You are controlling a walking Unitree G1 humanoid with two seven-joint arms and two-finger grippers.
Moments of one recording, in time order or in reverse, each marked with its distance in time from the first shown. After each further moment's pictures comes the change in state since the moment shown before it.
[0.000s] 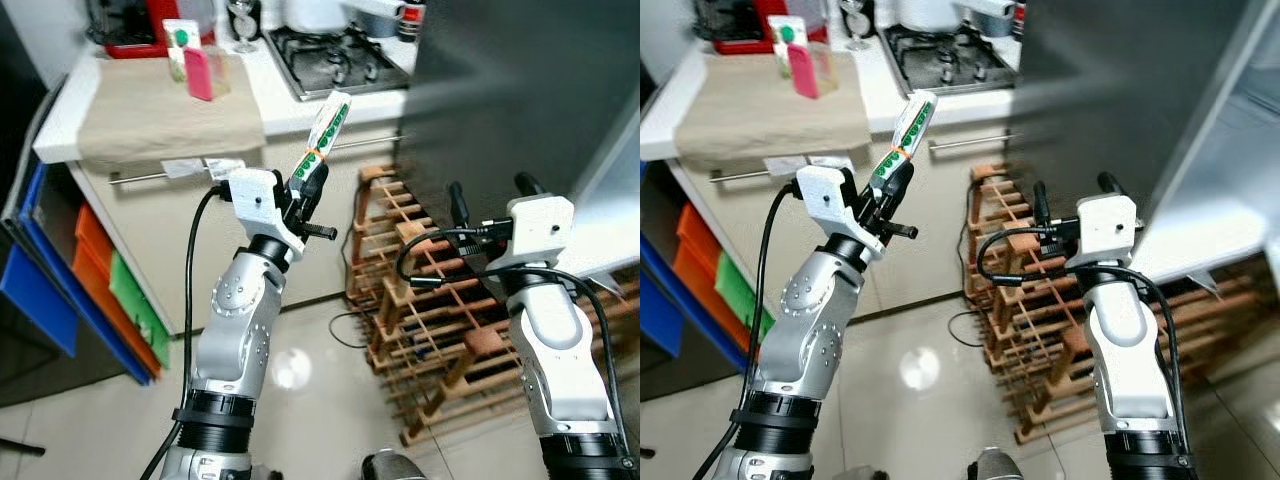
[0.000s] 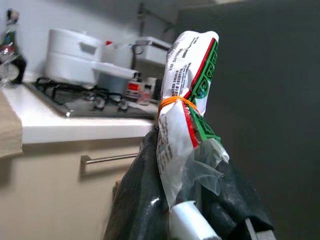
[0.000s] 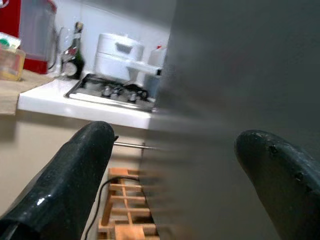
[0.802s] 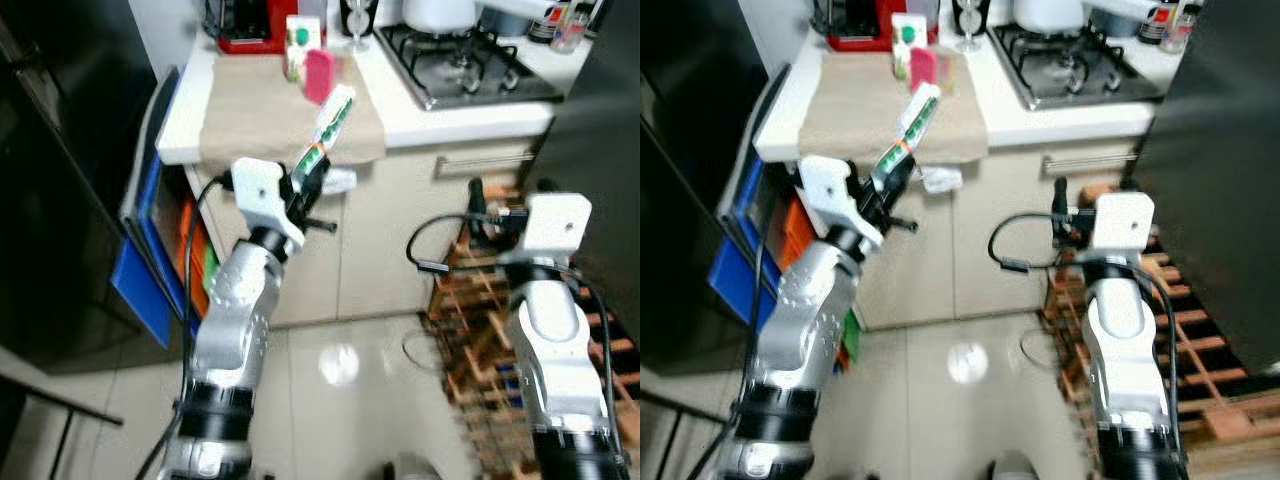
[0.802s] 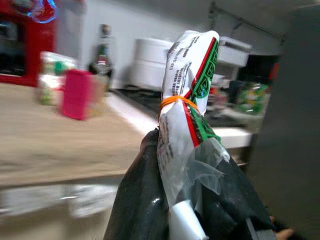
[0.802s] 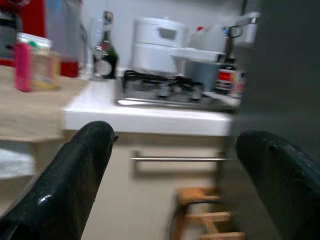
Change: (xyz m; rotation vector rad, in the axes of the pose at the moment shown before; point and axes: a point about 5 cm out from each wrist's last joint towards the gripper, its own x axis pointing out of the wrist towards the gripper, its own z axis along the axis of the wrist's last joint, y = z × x) left arm 0.008 -0.014 0.002 -0.001 0.012 -0.059; right arm 0.002 -0.018 -0.010 0.021 0.065 -0.177
